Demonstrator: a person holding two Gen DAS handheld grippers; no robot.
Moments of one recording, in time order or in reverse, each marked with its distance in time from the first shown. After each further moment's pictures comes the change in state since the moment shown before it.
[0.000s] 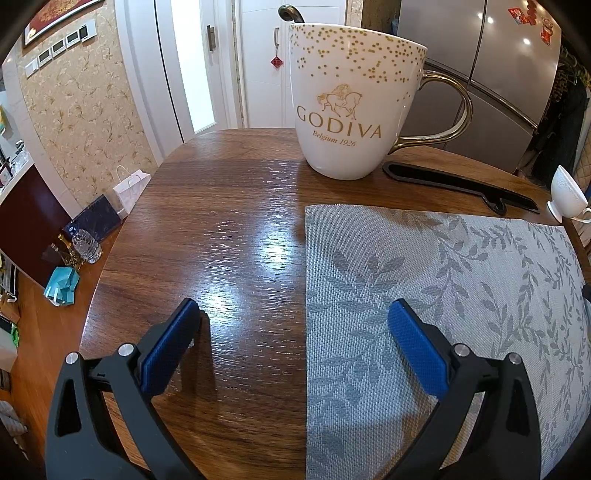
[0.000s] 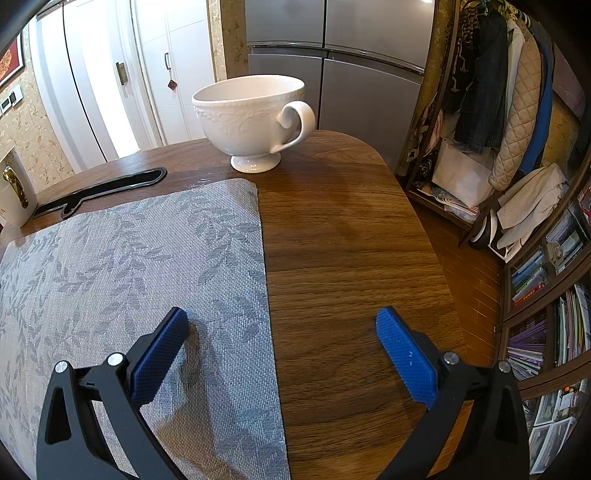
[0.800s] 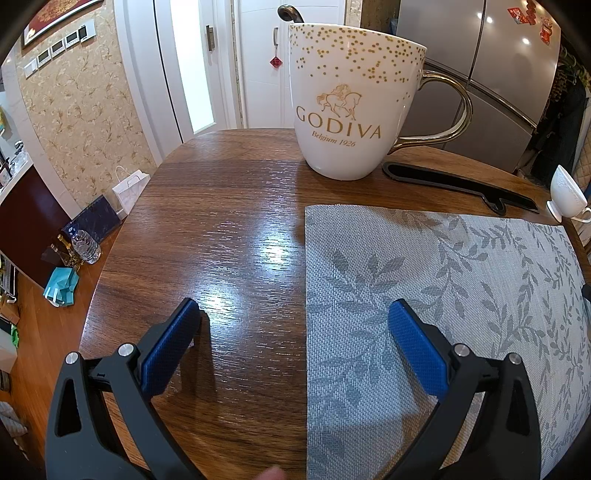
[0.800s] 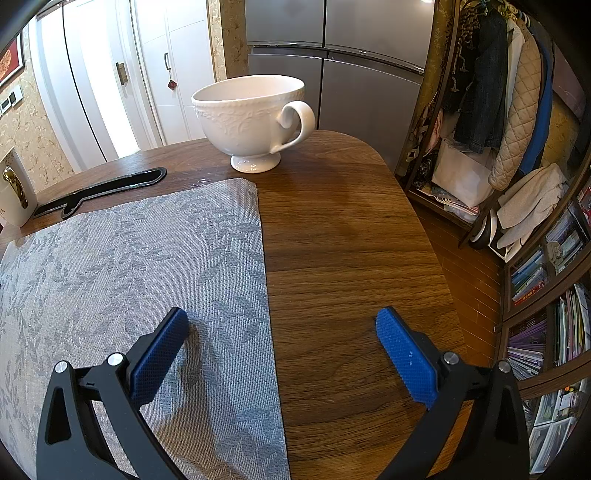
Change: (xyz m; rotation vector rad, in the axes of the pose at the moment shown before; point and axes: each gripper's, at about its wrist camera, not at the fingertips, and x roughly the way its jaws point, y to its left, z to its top) left arm 0.001 -0.001 0.001 0.002 0.000 -0.002; right arm 0.000 0.000 0.000 0.000 0.000 0.000
